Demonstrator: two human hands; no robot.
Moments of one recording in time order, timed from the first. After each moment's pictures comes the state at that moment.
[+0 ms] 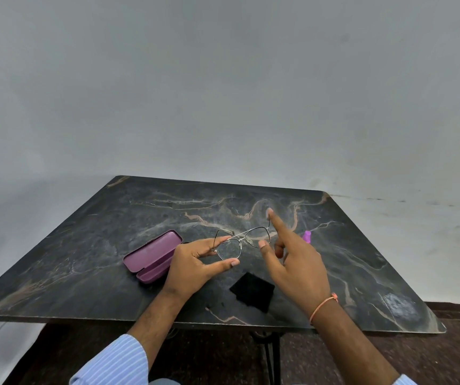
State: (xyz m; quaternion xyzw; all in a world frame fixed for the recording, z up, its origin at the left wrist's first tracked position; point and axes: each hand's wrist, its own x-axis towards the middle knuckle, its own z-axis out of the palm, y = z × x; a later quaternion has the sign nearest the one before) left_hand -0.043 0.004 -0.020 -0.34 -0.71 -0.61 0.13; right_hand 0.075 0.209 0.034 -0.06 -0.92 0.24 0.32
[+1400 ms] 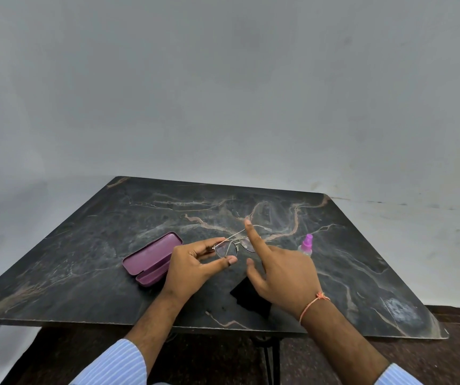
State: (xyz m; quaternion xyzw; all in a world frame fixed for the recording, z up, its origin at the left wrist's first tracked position) left_hand -0.047 0.005 -0.022 -0.29 -0.69 -0.66 0.09; right_hand 0.064 0.193 0.036 0.03 -0.95 -0.05 0.29
